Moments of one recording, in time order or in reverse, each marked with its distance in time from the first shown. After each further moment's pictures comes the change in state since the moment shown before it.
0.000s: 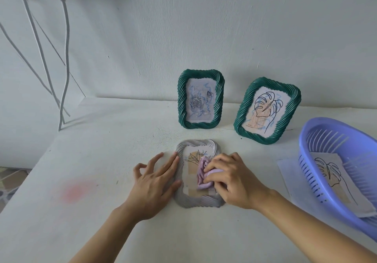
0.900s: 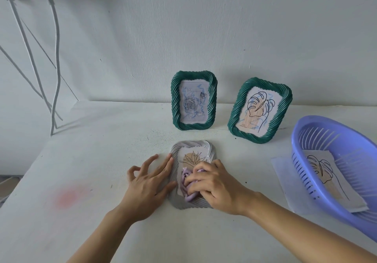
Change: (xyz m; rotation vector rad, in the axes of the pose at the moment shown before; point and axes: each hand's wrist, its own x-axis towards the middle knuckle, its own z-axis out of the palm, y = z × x) left_hand 0.002 -0.003 0.001 0.003 -0.003 -0.013; right_hand 0.007 -0.021 0.012 0.091 -0.105 -0.066
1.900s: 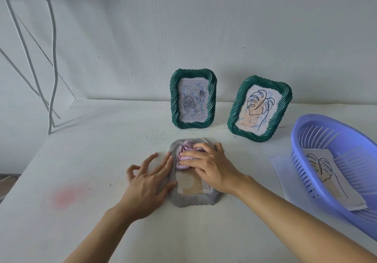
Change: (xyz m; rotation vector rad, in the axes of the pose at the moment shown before) left_hand 0.001 0.003 0.001 -0.003 0.022 -0.013; right_hand 0.028 0.029 0.008 -0.175 0.115 0.090
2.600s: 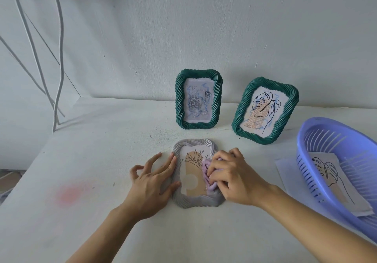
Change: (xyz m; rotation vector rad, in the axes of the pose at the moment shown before) left_hand 0.001 0.000 -0.001 -0.039 -0.021 -0.019; right_hand -0.030 0.002 -0.038 0.016 -0.057 -0.053
